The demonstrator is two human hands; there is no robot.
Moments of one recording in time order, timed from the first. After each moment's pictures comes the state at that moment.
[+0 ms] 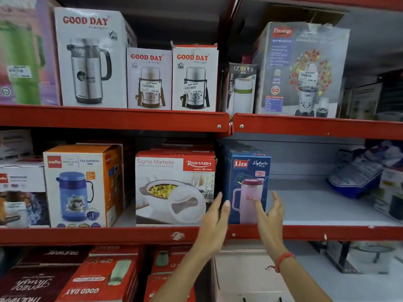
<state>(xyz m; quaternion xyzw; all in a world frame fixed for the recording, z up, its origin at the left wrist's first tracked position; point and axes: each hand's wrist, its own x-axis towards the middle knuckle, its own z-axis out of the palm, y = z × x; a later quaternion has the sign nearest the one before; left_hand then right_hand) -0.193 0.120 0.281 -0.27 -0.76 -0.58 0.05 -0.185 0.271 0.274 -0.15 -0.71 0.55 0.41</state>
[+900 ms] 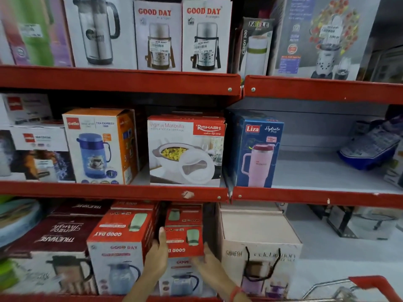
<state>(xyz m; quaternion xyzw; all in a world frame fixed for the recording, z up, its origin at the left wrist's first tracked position) -0.173 -0.012 0.126 0.11 -0.81 -0.57 -0.07 -0.123 0.130 0.126 -0.05 -0.84 0.54 -0.05</state>
